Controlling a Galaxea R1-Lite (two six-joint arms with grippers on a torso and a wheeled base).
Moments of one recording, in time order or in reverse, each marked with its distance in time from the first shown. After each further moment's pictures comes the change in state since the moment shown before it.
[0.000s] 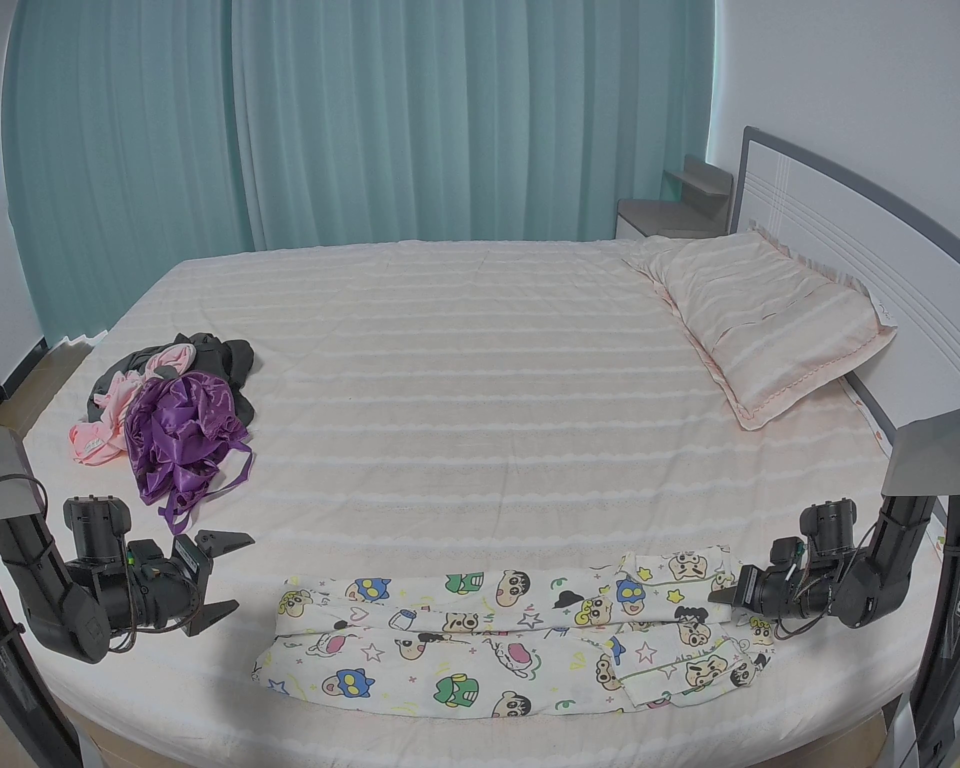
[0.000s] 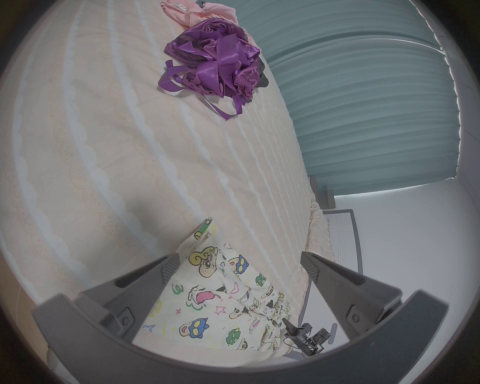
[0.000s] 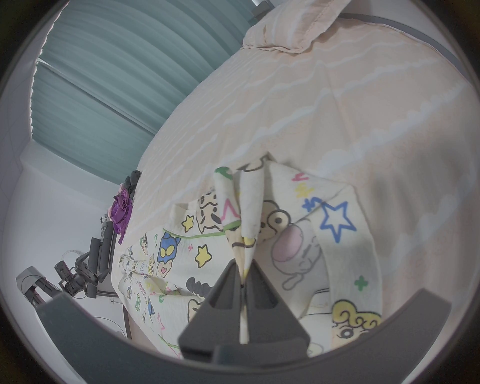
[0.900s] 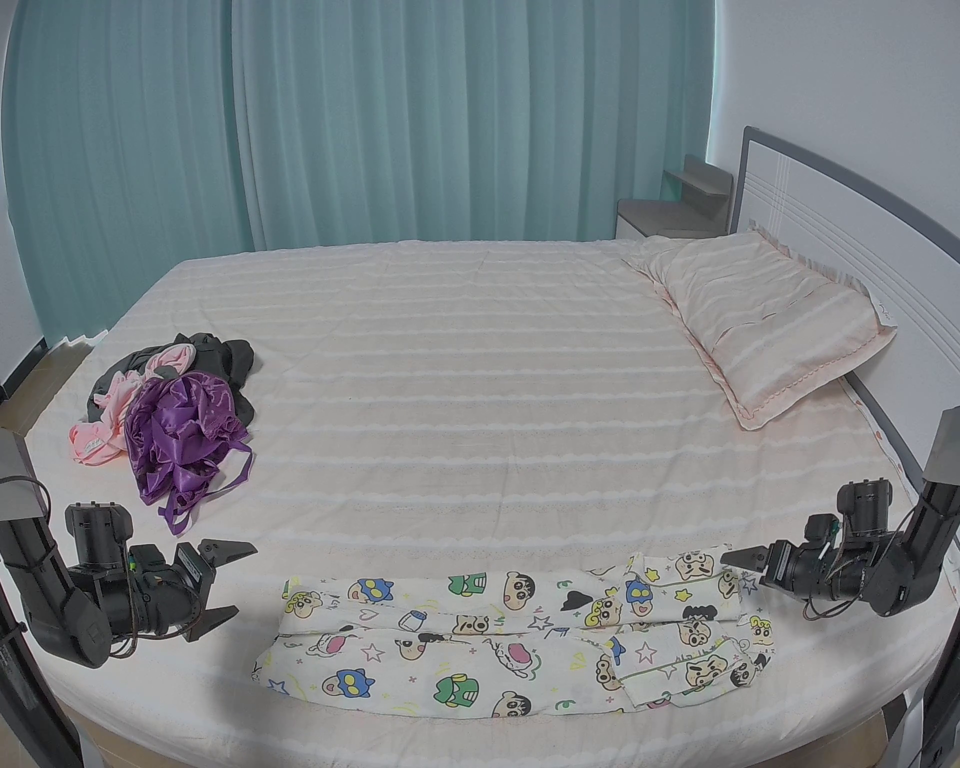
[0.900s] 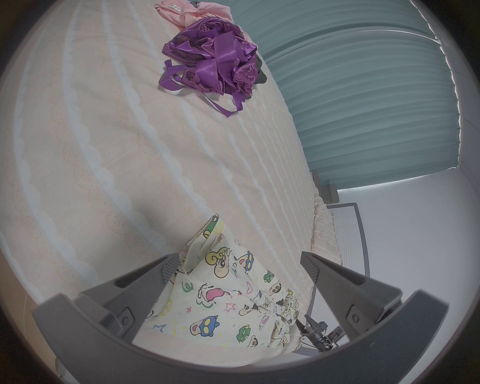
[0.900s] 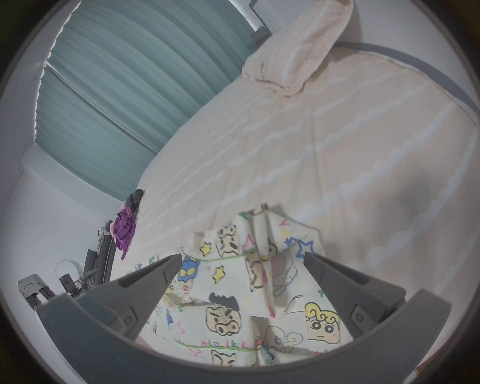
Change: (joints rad) left arm -0.001 0.014 0.022 -0.014 0.003 0.056; right arm -0.071 -0.158 0.049 0.020 -0.026 -0.007
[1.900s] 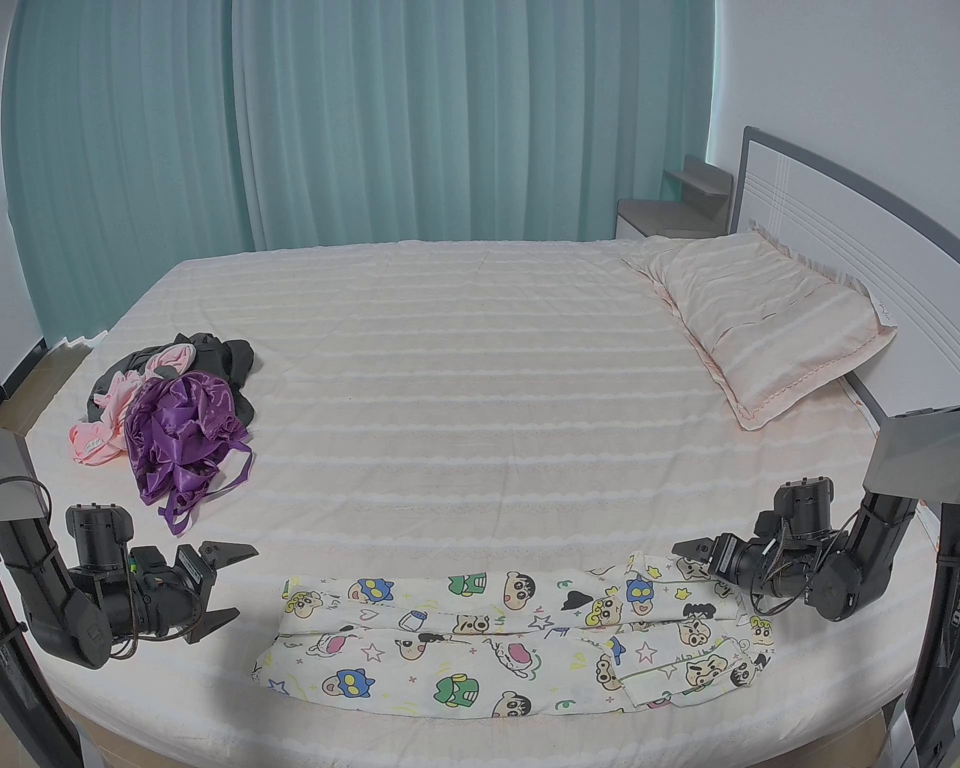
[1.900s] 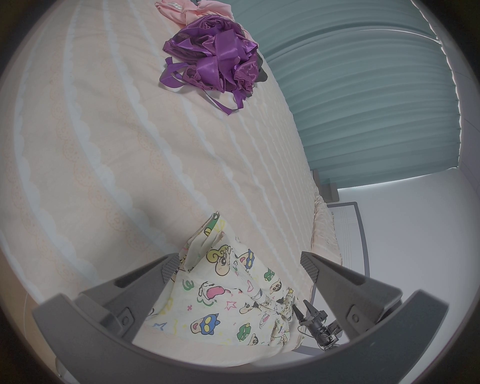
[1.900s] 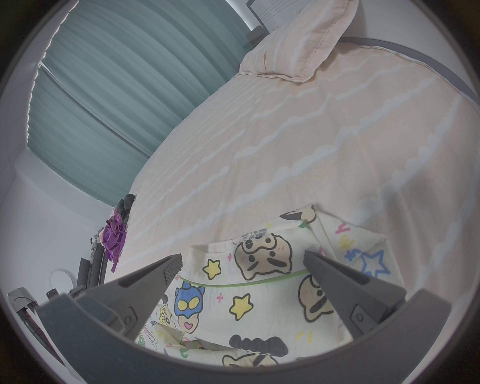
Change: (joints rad) left arm -0.001 0.003 0.004 0.000 -0.006 0.002; right arm 0.197 0.143 -0.145 -0.059 -0.194 0.167
